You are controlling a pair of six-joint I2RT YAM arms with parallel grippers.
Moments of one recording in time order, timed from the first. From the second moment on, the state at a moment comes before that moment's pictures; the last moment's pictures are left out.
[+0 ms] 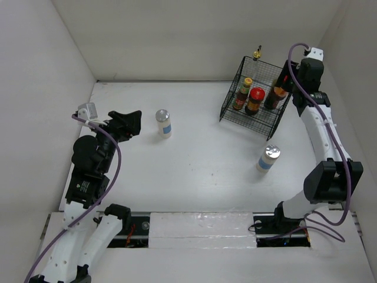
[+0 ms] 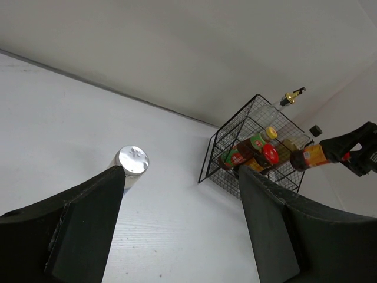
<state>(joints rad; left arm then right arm) -0.28 0.61 0.89 -0.23 -0.08 -0.60 -0.04 1.53 1.52 -0.32 0.17 0.21</state>
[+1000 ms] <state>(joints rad) -0.28 0.64 0.89 -0.23 -0.08 -0.60 -0.01 1.74 1.43 -0.28 0.20 0.21</state>
